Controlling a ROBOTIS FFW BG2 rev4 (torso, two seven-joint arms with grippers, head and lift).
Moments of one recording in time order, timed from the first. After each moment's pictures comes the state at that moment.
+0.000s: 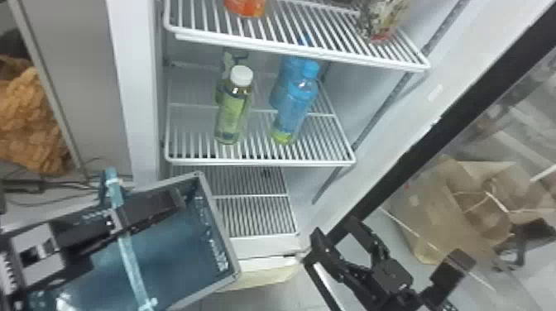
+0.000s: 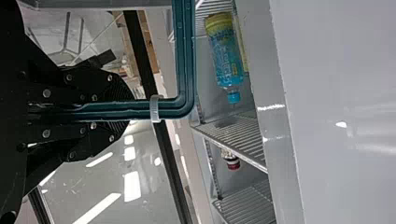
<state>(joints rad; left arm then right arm) 0.30 0.02 0.26 -1.99 1.23 1.33 -0.58 0.87 -0.12 -0.31 -2.13 -0.45 0.07 0.54</state>
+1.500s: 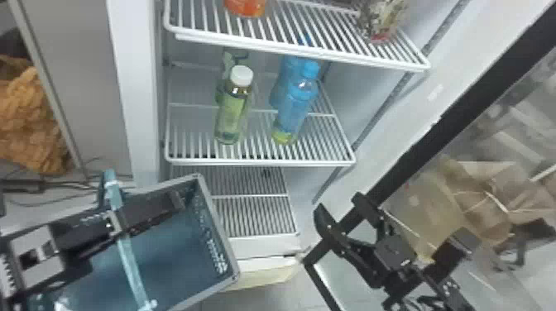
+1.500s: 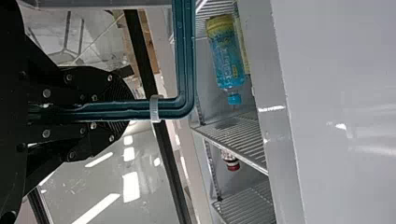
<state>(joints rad) 0.31 0.02 0.26 -1.99 1.23 1.33 -0.57 0.78 -0.10 -0.33 -2.15 -0.37 0.05 0.54</state>
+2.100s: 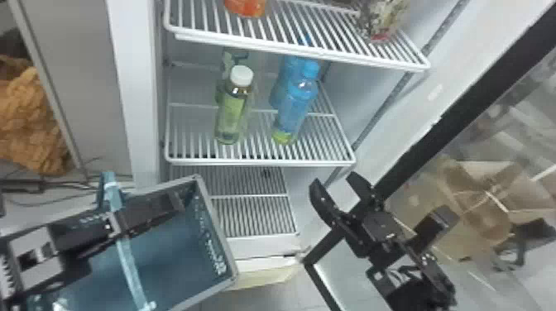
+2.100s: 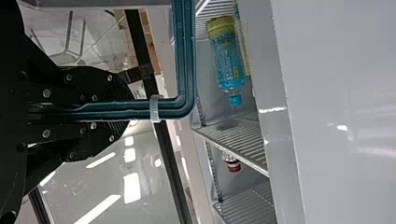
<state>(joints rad) 0.31 0.03 0.26 -1.99 1.23 1.34 -0.57 0.61 -0.10 -0.30 -2.01 -0.36 0.01 0.51</state>
